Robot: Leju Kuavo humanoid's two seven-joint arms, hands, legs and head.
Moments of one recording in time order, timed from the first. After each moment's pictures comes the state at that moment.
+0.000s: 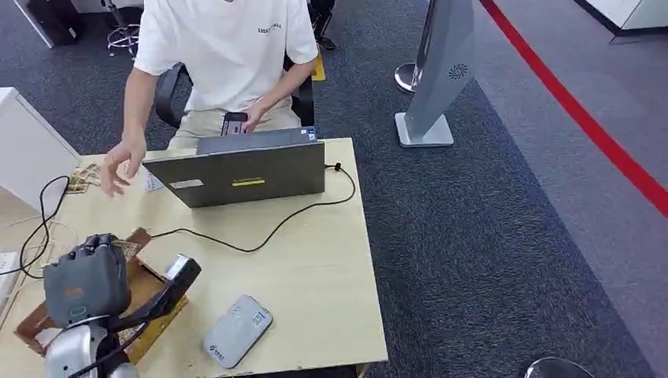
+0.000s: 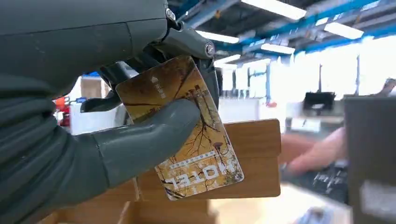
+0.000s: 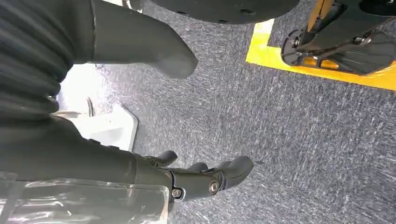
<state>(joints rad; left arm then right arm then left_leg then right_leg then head) 0.00 -0.09 -0.14 -1.79 -1.49 0.15 0.19 -0.08 0.21 -1.09 -0.27 1.55 -0.16 0.07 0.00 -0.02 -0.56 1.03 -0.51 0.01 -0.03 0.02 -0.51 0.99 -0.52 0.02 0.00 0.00</state>
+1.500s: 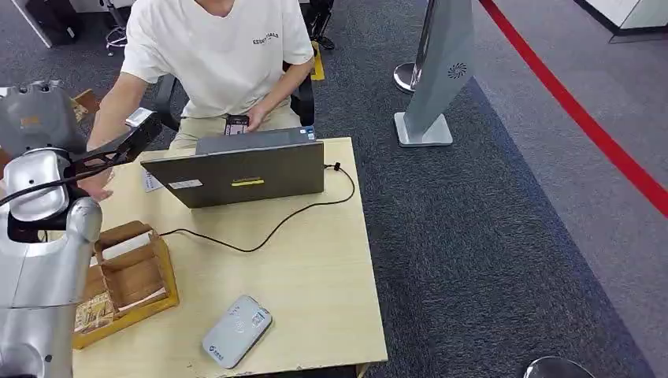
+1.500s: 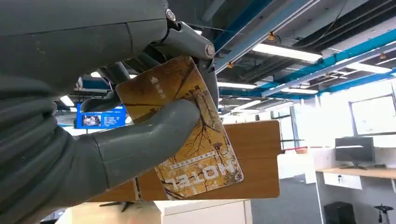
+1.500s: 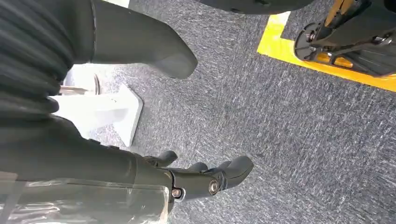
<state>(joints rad) -0.75 0.12 -0.26 -1.24 -1.49 0.00 0.39 -0.08 0.18 -0.98 -0.25 1.55 -0.12 0.10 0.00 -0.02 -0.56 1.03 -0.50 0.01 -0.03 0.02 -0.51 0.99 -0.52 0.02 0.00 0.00</state>
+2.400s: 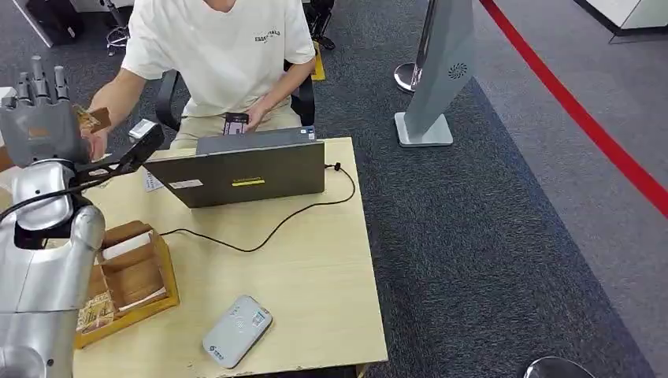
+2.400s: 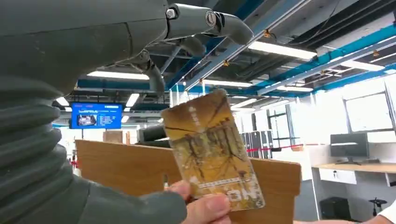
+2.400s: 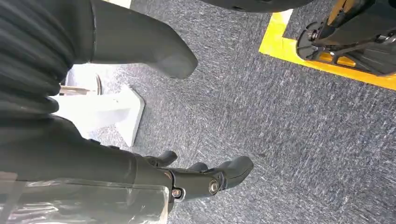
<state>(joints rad) -0.72 0.12 -0.23 -1.20 -1.49 0.06 0.36 -0.08 0.18 -0.98 -0.25 1.55 -0.13 0.11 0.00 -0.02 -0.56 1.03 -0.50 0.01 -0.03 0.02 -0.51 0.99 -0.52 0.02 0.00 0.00</state>
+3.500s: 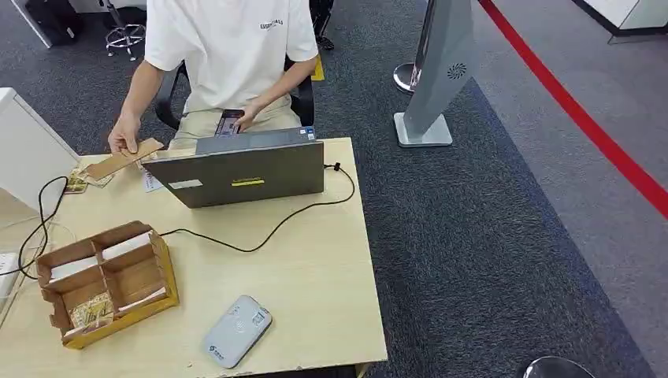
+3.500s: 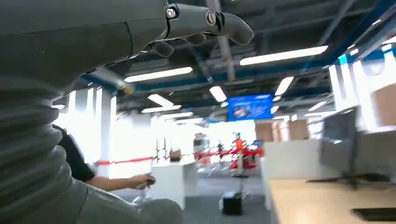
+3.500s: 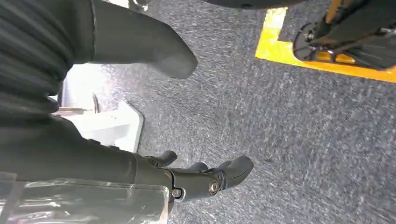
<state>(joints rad) 0.01 0.06 1.13 -1.49 -1.29 0.42 -0.27 -0.06 0.20 -1.09 -0.25 1.55 -0.18 0.06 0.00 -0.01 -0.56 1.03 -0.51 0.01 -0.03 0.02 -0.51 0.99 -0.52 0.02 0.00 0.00</state>
